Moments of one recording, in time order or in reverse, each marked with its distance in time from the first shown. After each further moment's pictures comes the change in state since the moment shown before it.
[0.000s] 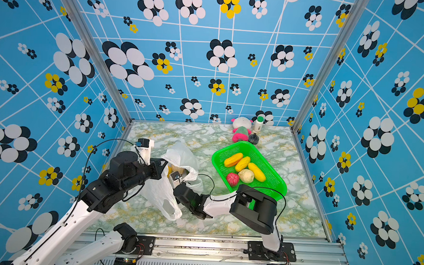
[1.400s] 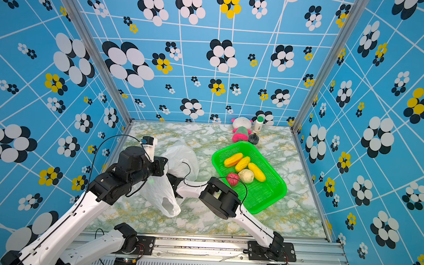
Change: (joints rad) left arm 0.033 0.090 0.033 -0.040 -0.038 0.064; right arm -0.077 0.561 0.825 -0.366 0.098 -0.068
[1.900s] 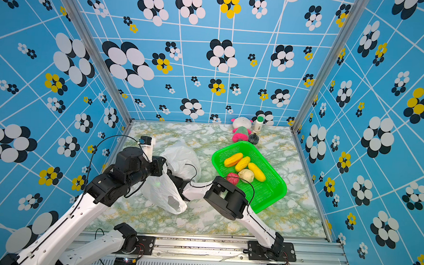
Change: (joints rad) left arm 0.001 -0.024 0.000 -0.001 -0.019 0.008; right arm -0.001 -0.196 -0.335 0.106 -0.002 -0.023
